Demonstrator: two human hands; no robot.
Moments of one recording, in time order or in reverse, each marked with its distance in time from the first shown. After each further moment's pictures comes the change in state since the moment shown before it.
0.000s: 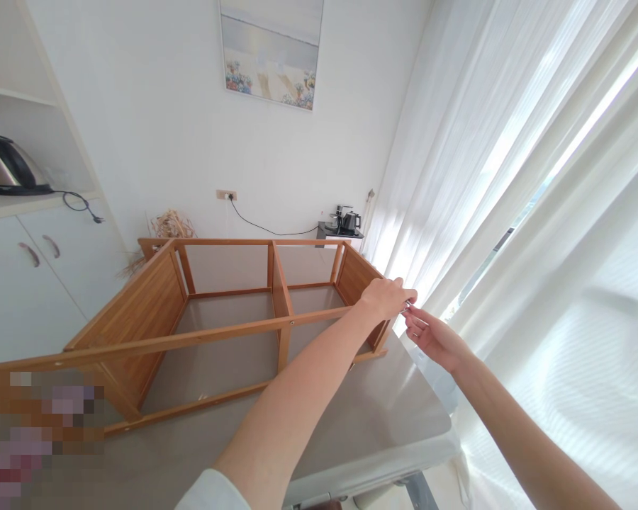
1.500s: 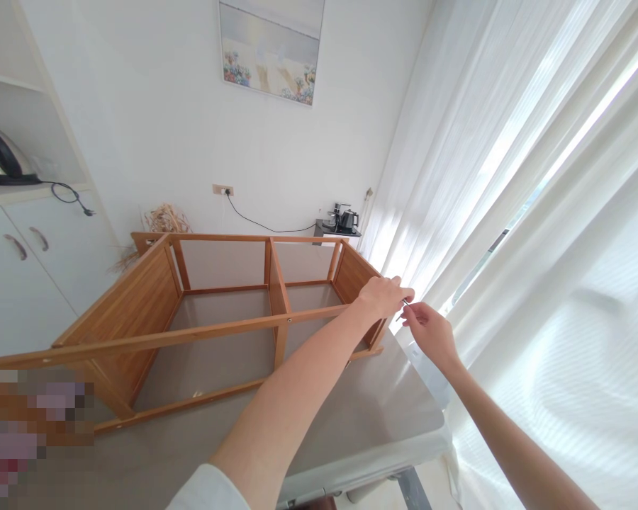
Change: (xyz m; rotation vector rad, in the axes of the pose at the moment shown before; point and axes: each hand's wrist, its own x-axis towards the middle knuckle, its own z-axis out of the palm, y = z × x) left_hand 0.001 0.000 0.001 0.029 0.030 0.012; right_hand -0.008 0.005 0.003 -0.716 0.240 -0.380
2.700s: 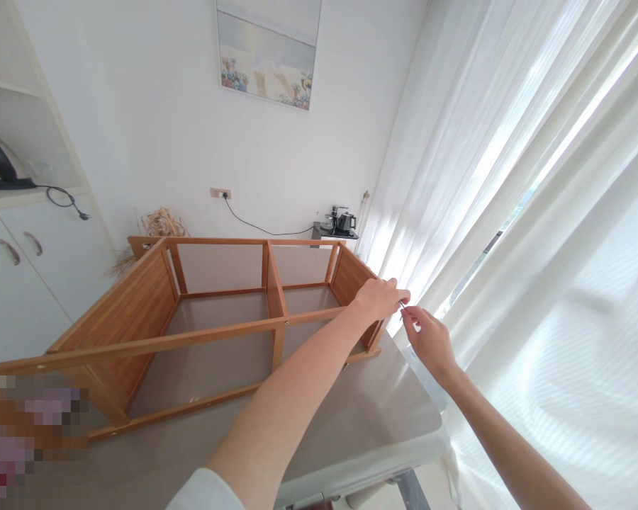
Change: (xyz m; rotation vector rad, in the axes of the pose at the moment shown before) left_hand -0.001 -0.001 -0.001 -0.026 -0.002 0.004; right_hand -0.005 0.020 0.002 -0.361 0.088 -0.301
